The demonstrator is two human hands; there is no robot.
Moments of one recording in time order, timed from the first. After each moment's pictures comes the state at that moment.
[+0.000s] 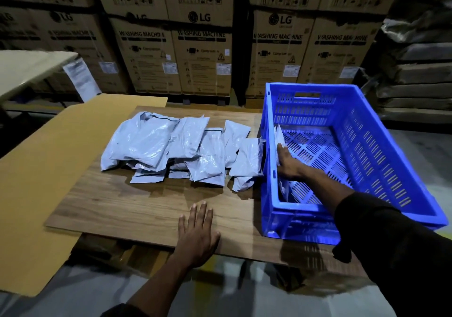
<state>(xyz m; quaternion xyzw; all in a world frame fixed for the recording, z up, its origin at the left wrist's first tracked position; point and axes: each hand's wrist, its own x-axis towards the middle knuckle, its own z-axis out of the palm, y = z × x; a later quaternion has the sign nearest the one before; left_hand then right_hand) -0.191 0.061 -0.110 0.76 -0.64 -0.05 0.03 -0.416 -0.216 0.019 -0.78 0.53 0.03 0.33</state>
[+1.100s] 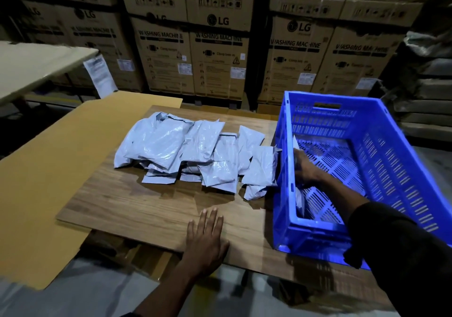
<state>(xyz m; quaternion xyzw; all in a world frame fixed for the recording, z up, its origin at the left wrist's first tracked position) -0.190 0.062 -0.104 0.76 -0.65 -0.05 0.02 -0.424 -0.328 -0.081 -0.78 0.51 -0.08 0.35</state>
